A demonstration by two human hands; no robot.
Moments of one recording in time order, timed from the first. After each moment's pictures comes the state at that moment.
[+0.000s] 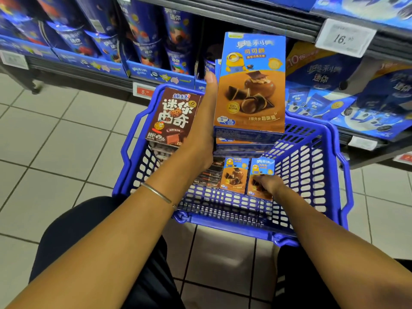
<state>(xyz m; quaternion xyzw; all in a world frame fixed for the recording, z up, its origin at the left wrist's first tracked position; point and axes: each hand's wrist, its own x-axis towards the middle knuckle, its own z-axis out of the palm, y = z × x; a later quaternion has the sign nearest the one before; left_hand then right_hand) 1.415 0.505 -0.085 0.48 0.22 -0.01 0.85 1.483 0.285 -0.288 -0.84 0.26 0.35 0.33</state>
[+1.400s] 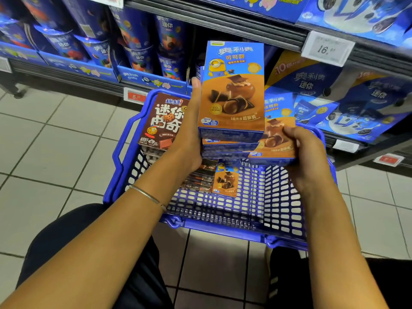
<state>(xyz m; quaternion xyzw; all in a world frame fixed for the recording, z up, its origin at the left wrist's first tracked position) 1.418 0.518 -0.095 0.45 0.19 -0.03 0.87 1.469 0.311 -0.101 -0.63 0.18 0.12 0.75</state>
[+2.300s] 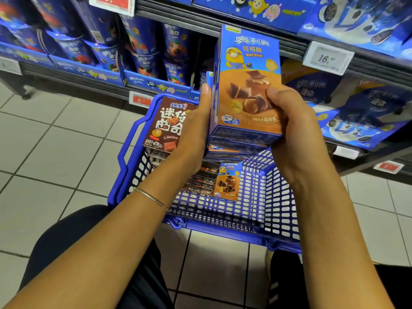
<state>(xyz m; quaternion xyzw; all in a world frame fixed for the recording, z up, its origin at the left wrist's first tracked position) 1.420 0.519 -0.095 0.56 0.22 0.02 0.80 1.444 0.380 -0.024 -0.61 0.02 0.14 0.78</state>
